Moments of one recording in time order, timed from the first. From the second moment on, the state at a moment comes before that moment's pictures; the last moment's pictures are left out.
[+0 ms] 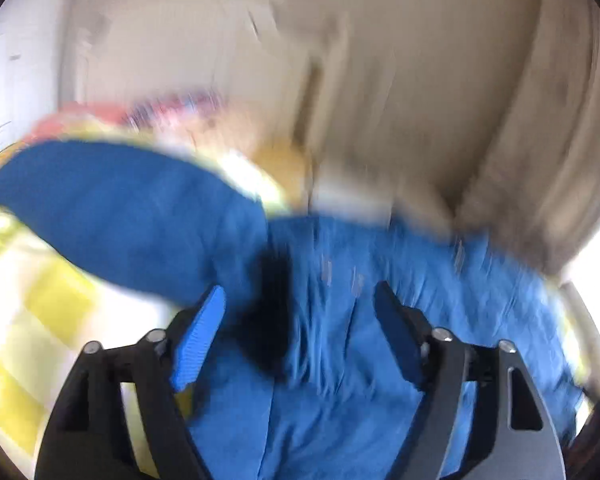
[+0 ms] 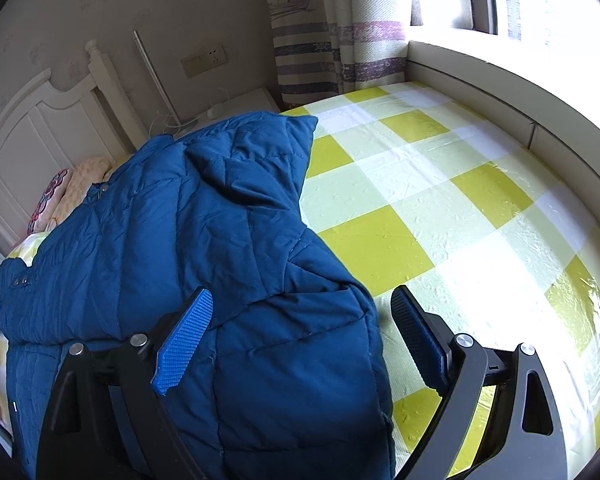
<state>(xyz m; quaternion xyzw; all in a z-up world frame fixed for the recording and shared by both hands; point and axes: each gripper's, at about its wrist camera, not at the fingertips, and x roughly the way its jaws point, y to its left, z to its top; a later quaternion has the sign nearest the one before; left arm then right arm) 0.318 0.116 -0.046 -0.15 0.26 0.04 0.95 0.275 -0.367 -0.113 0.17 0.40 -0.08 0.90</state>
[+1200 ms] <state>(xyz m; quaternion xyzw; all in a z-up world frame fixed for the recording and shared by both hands) 0.384 0.044 -0.124 0.01 0.42 -0.06 0.91 0.379 -0.268 -0.099 -0.02 0.46 0.05 0.89</state>
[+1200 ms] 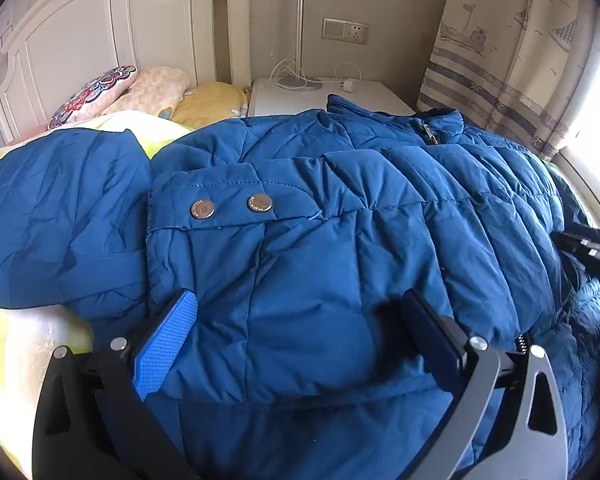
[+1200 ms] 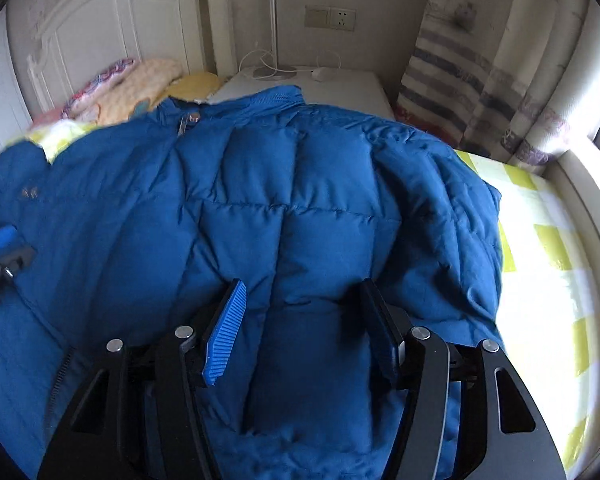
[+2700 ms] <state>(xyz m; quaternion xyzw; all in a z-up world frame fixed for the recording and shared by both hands) 0.385 0.043 -0.125 0.02 0.42 -0.05 0.90 0.464 -0.313 -0.103 0.02 0.46 -0.06 0.88</state>
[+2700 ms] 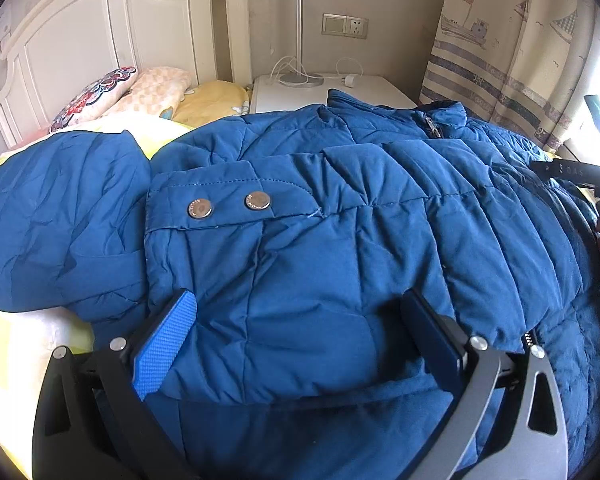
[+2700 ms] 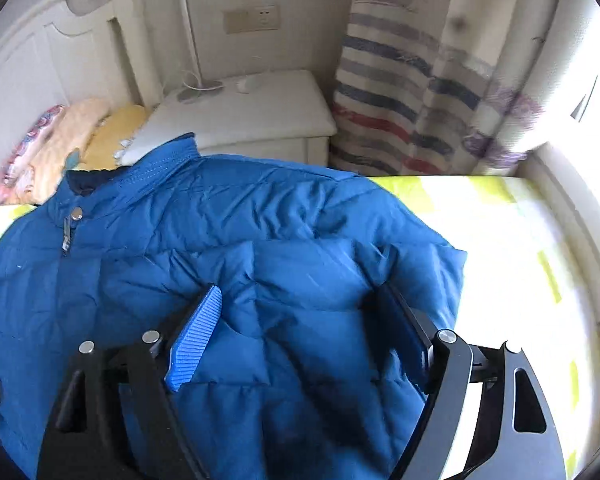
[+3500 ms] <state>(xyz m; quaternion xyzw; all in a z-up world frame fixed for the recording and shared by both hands) 0.383 0.048 -0.124 0.01 0.42 -0.06 0.91 0.375 -0.248 -0.109 -0.06 0.46 0.02 0.89</state>
